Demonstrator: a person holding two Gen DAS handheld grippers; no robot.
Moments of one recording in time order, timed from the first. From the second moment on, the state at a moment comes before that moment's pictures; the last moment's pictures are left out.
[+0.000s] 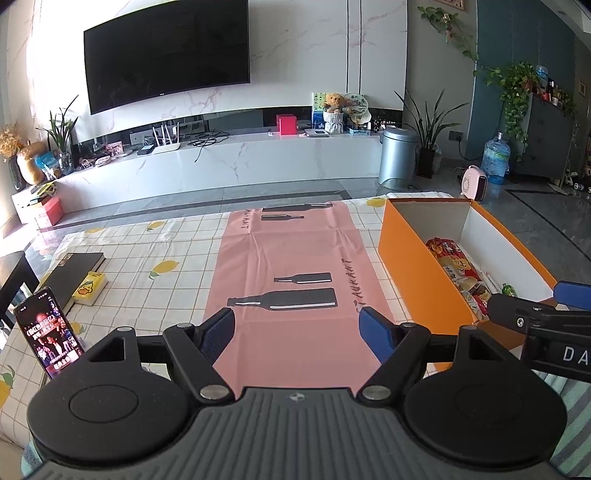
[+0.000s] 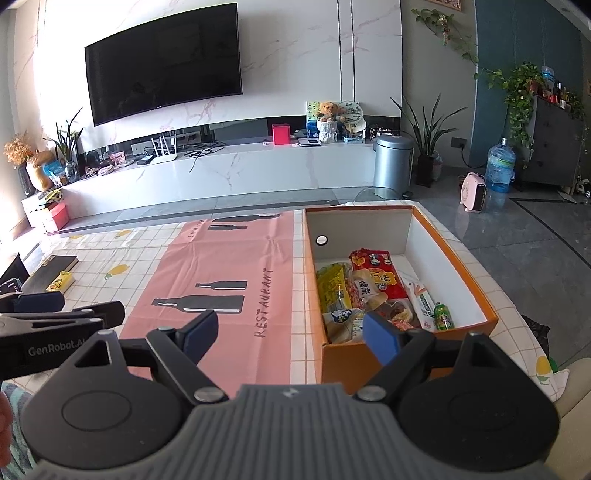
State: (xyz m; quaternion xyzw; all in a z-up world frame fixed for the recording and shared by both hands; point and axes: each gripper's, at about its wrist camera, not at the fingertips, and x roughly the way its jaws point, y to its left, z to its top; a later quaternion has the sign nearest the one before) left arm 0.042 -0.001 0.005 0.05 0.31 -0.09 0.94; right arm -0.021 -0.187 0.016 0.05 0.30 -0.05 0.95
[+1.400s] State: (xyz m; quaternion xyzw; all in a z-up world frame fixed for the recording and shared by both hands) left arm 0.048 -0.014 0.011 0.06 0.31 -0.10 0.94; right arm -0.019 -0.192 0.021 0.05 0.30 -0.05 0.95
